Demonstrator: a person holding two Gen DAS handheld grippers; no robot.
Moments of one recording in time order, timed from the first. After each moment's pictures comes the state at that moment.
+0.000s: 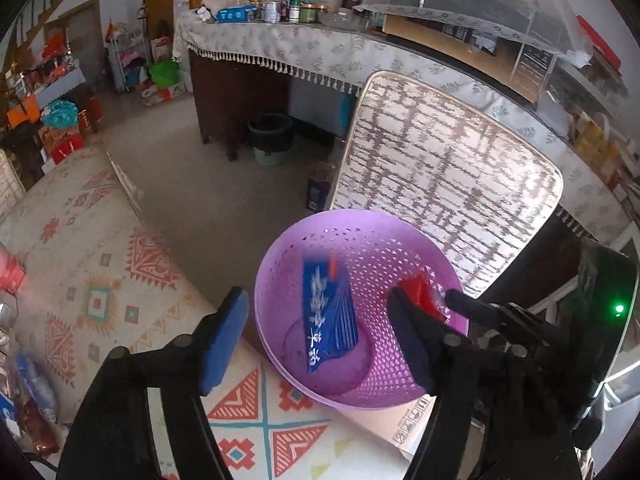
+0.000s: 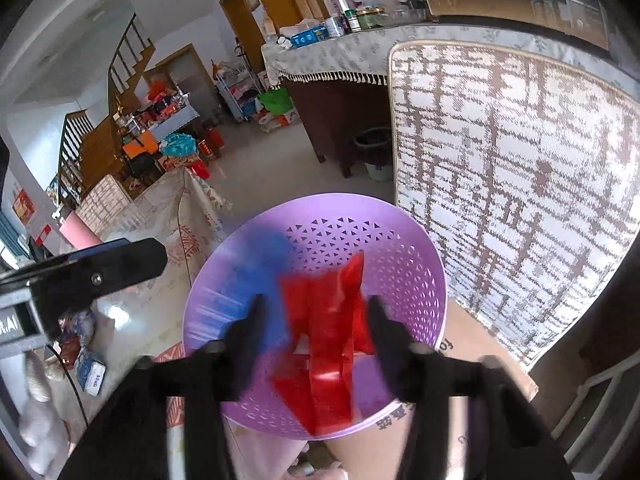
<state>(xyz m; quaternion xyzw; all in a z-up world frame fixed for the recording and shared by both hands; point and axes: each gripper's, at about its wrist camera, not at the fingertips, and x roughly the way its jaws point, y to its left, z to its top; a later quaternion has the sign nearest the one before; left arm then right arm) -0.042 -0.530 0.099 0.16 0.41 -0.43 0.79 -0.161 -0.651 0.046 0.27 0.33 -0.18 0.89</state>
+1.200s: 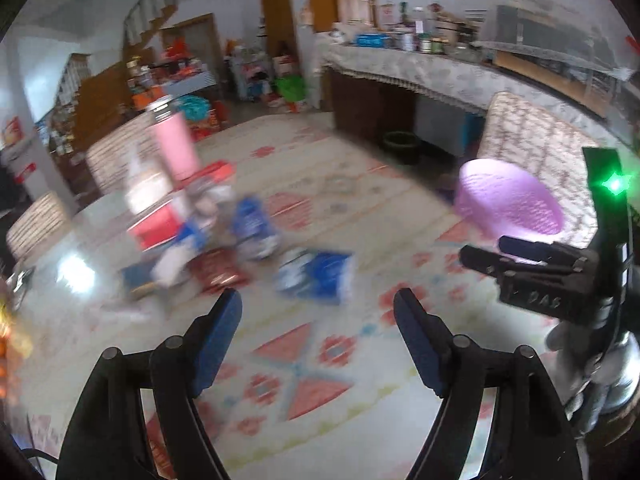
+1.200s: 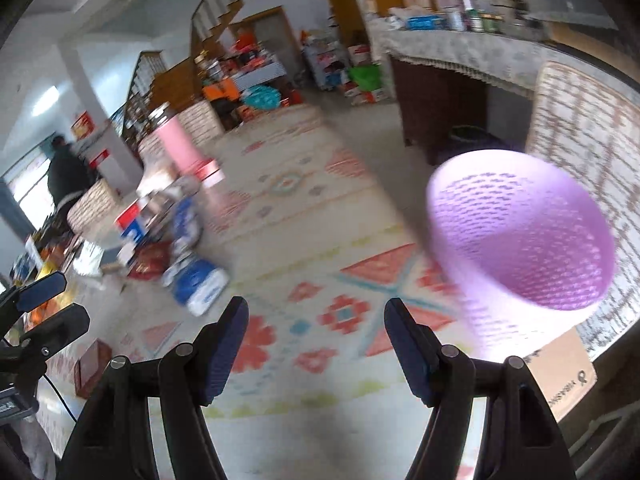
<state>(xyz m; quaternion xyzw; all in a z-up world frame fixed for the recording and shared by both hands) -0.100 -0.240 0.109 0.16 0.36 -0.23 0.89 -0.125 -0.454 0.054 0.19 0.37 -0.04 0.91</state>
